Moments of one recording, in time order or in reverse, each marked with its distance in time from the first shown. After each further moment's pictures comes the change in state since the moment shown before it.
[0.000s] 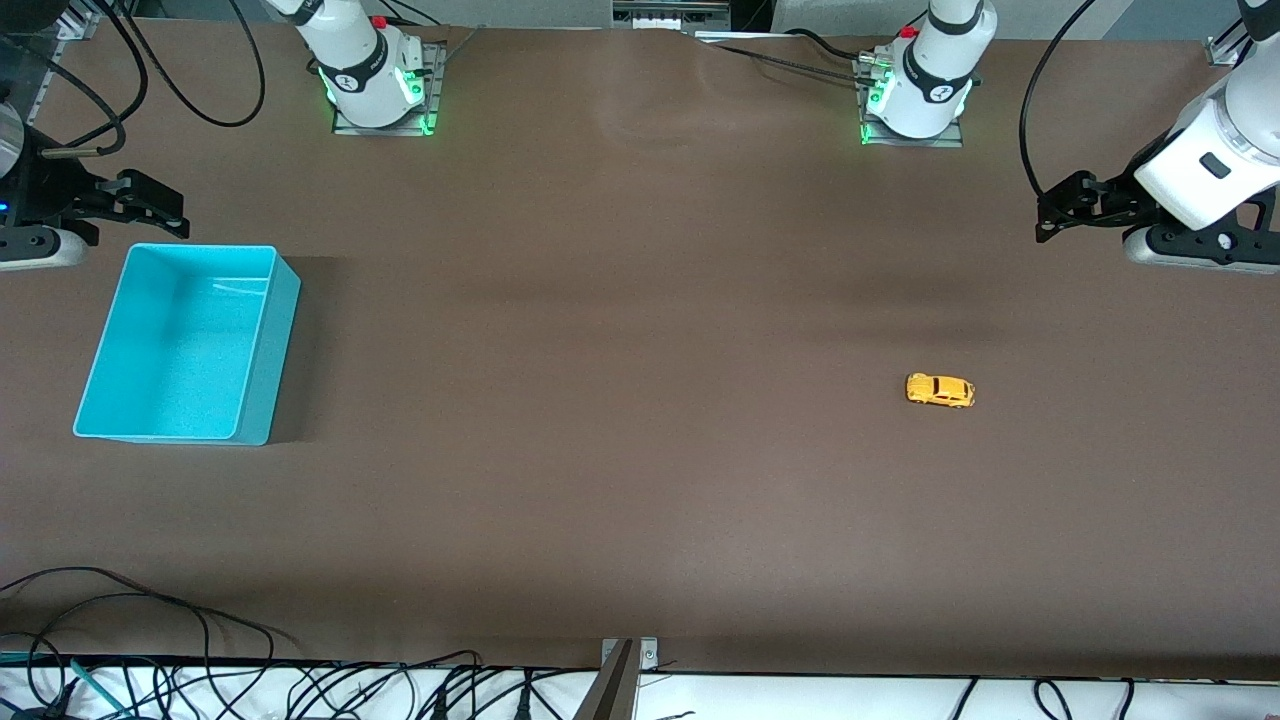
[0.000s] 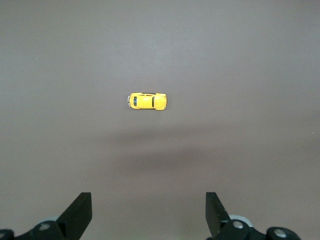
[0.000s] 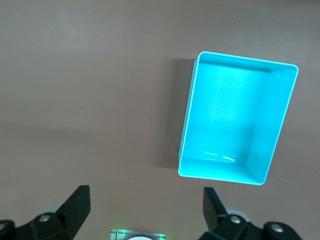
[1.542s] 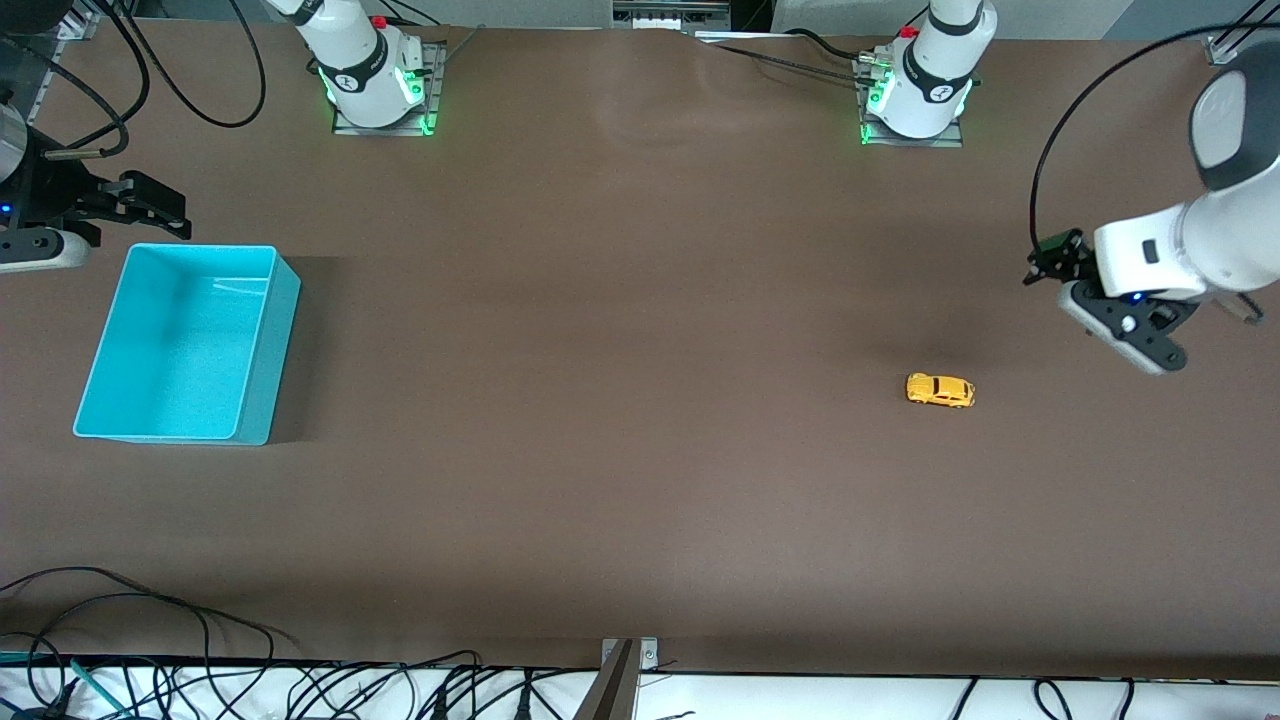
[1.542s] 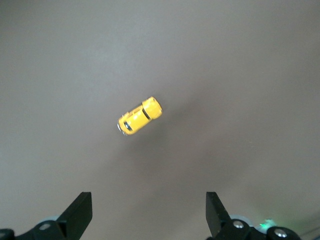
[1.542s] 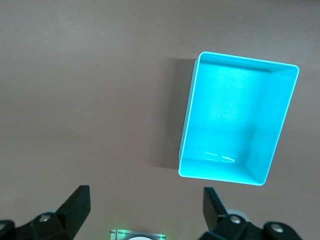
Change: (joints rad) left arm 0.060 0.215 0.001 -0.028 0.000 0.180 0.764; right arm 0.000 0.003 0.002 0.000 -0.001 0.001 0.001
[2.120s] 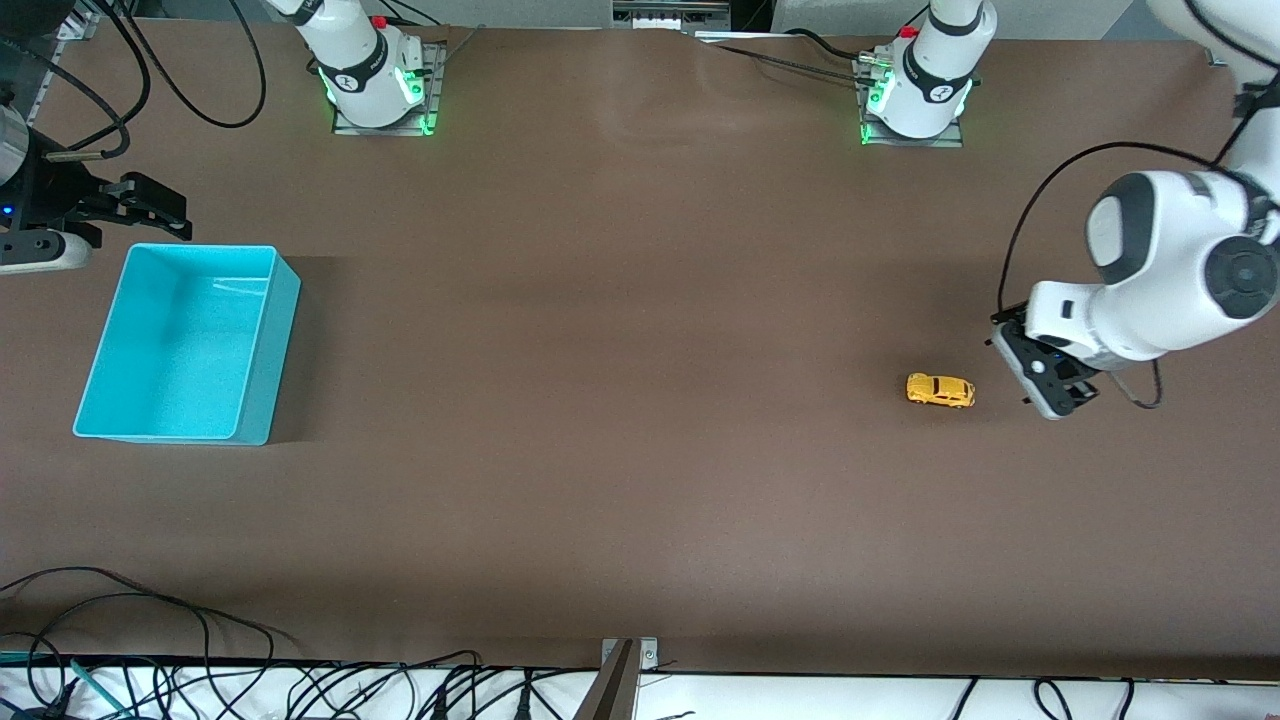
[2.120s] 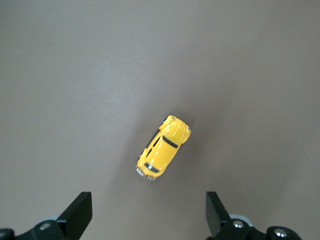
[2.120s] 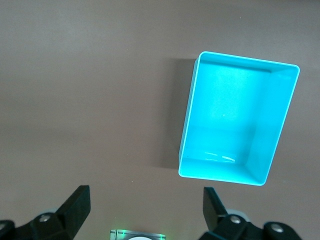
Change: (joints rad) left arm 0.019 0.085 -0.008 -0.309 0.000 0.492 0.364; right arm 0.000 0.003 0.000 0.000 0.000 0.001 0.000
